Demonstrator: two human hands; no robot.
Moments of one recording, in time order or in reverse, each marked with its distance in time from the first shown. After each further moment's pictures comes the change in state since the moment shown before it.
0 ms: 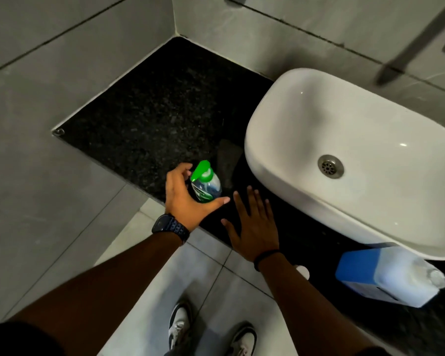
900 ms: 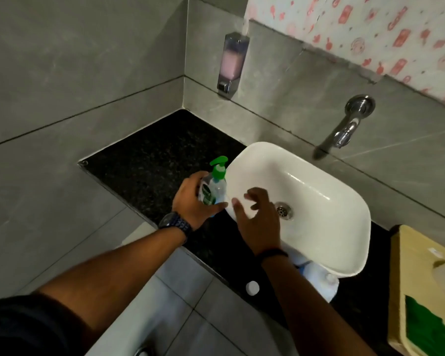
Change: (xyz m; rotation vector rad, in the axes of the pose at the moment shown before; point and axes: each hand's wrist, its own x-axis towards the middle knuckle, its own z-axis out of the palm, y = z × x) left_hand 0.003 0.139 -0.033 -0.024 -0.018 0.088; right_hand -0.027 -0.020 -0.205 0.598 0.413 0.096
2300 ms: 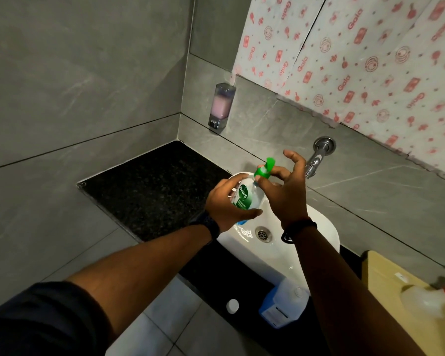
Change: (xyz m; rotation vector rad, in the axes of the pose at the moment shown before) left_hand 0.002 0.122 0.020 -0.273 -0.045 0.185; right_hand 0.060 -0.073 -0.113 0.358 0.083 -0.179
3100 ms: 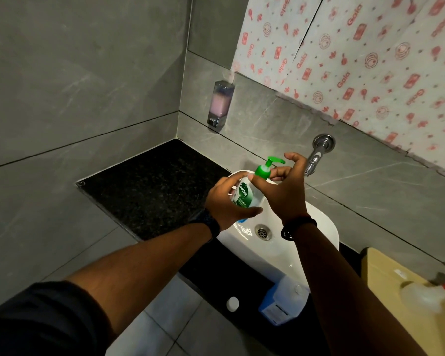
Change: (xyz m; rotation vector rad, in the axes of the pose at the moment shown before) left_hand 0.000 0.002 0.000 -0.006 0.000 0.006; right_hand 0.001 0.003 0.001 -0.083 0.031 -0.053
